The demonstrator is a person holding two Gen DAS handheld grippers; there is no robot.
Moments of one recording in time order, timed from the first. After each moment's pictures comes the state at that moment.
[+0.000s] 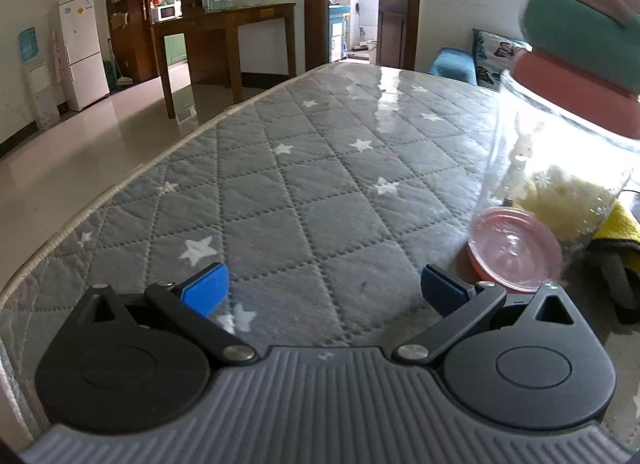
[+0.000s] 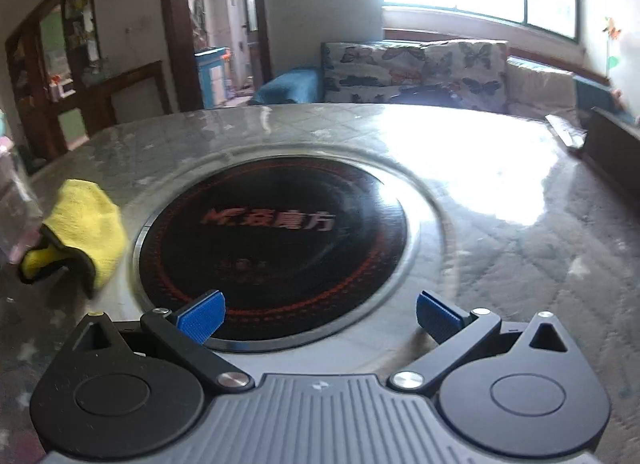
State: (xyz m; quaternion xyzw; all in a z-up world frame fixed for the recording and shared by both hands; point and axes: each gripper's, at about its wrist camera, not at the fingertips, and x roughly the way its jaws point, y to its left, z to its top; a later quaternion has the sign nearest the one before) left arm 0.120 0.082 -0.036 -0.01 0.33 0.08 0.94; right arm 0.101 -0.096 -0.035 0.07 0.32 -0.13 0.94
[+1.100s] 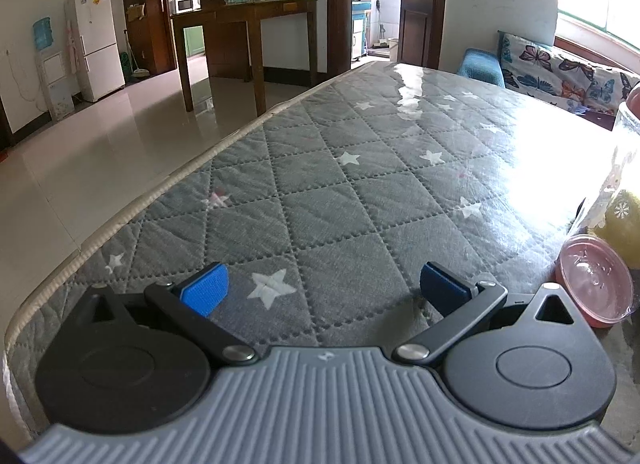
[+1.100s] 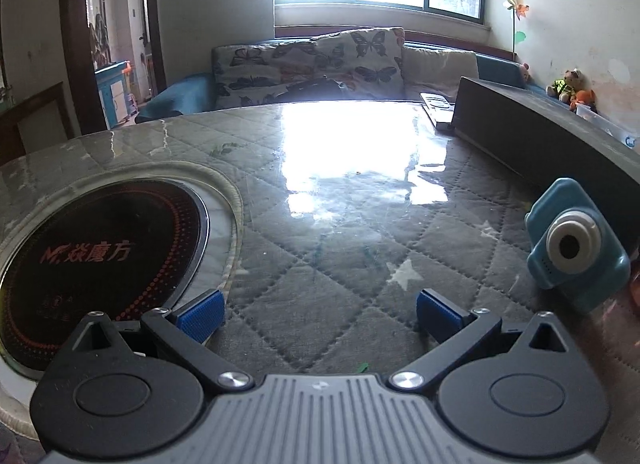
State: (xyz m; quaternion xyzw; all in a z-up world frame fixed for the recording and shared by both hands) left arm 0.142 0.141 -0.040 -0.03 0.34 0.10 0.94; right arm 0.082 -0.192 -0.041 0.09 0.32 -0.26 0.91
